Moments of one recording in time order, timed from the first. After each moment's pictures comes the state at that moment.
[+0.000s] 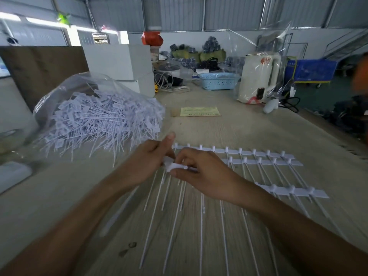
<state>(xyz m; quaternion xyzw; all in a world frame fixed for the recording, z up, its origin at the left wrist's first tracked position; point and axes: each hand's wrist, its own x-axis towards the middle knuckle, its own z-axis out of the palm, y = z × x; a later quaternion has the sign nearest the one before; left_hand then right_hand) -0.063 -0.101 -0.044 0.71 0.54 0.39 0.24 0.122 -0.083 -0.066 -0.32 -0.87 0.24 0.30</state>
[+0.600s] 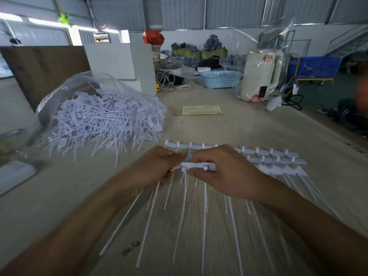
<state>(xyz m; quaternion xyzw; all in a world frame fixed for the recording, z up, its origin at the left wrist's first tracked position) -0.058 -0.100 -0.055 0.66 0.55 0.34 0.38 0.151 -0.084 -0.052 -0.30 -0.90 0.12 0.28</state>
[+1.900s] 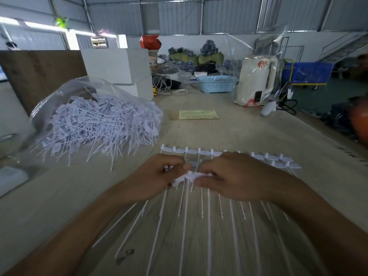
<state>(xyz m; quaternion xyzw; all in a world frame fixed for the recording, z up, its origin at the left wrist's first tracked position) -0.050 -0.111 -0.055 0.79 0.41 0.36 0.28 0.169 -0.093 -0.027 -0.34 -0.93 0.08 0.09</state>
